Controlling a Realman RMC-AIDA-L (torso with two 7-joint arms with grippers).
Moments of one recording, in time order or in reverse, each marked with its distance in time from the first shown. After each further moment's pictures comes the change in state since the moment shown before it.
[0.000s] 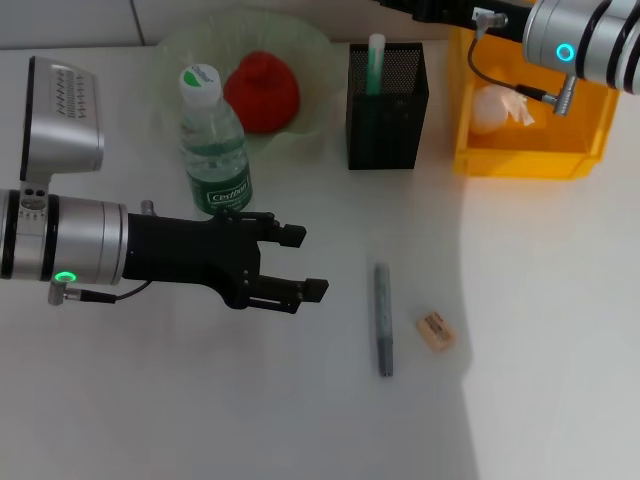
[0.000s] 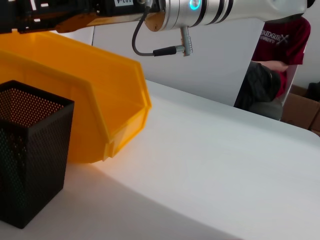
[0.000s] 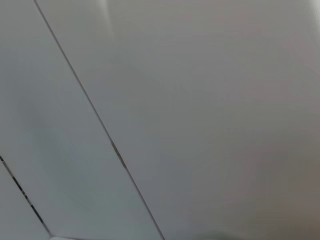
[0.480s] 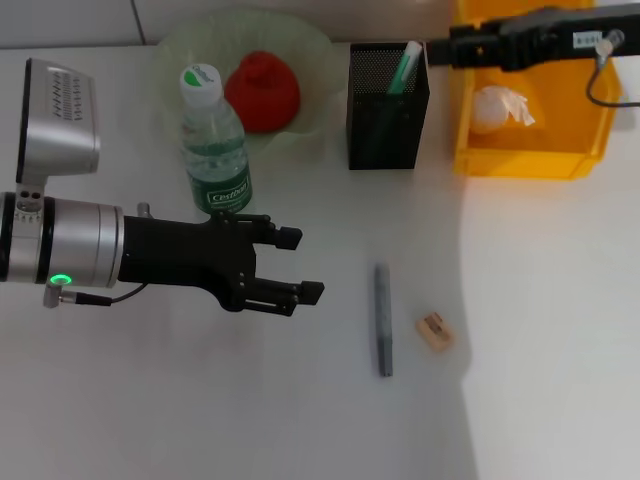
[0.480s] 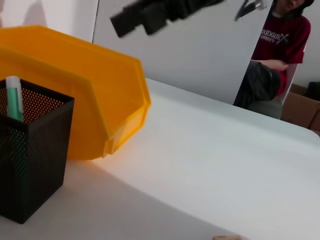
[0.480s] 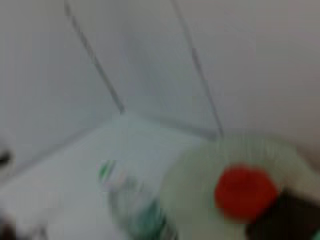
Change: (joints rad) left arm 0.005 0.003 -0.003 0.000 0.005 0.002 0.000; right arm -0.172 -0.054 0.106 -0.577 -0.557 -0.543 0.473
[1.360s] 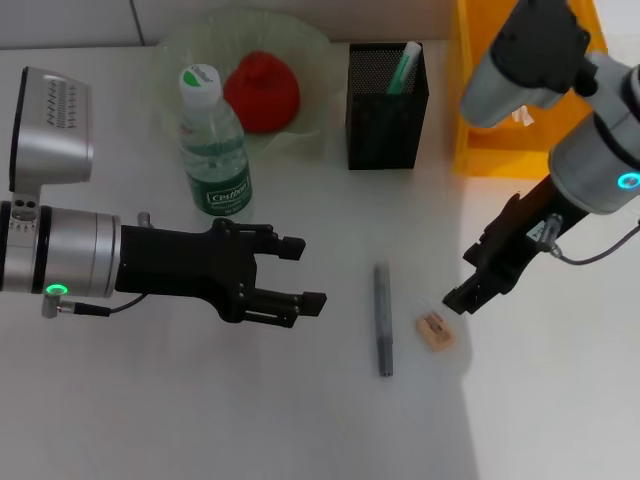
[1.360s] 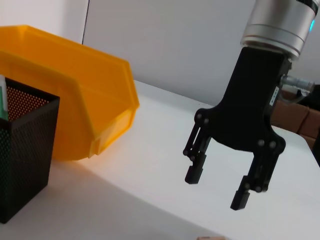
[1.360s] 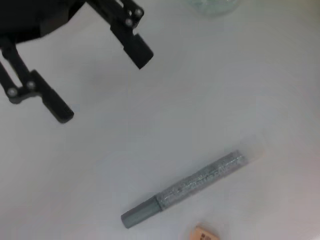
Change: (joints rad) left arm 0.014 -0.003 -0.003 0.004 -0.005 0.040 -0.001; right arm 0.078 0.103 -0.419 -0.240 -0.606 -0.298 0.305
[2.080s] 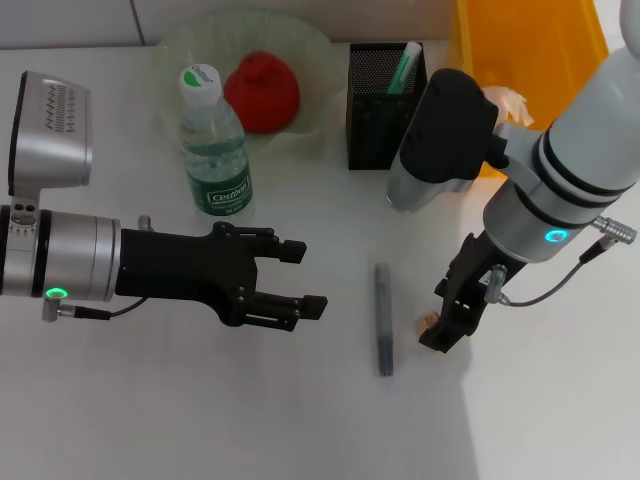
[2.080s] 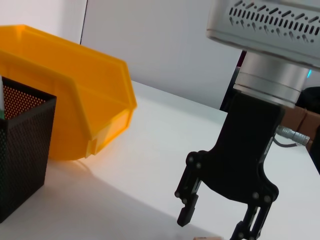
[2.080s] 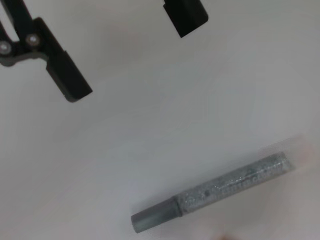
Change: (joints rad) left arm 0.004 -0.001 0.000 -0.003 -0.003 0.006 0.003; right arm 0.019 0.006 -0.276 0.095 0.010 0.170 0.057
